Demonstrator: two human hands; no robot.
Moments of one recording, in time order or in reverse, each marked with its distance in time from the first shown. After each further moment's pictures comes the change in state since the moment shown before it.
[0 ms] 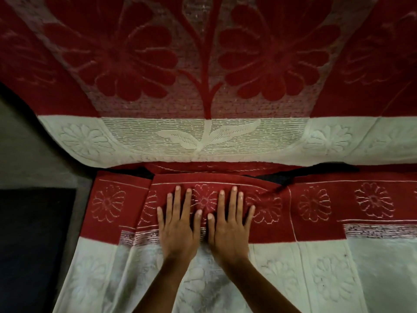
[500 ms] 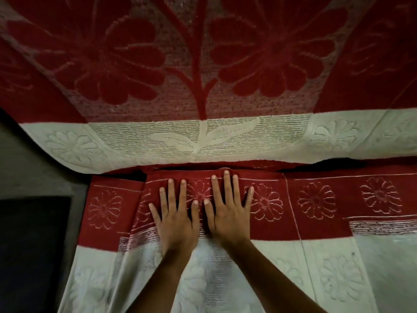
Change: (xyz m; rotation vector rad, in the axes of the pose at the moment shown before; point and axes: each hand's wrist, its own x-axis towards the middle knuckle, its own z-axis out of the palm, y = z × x) left_hand 0.025 0.000 0.002 0.021 -0.003 -0.053; right_hand 0.042 0.000 0.000 -0.002 0.012 -0.080
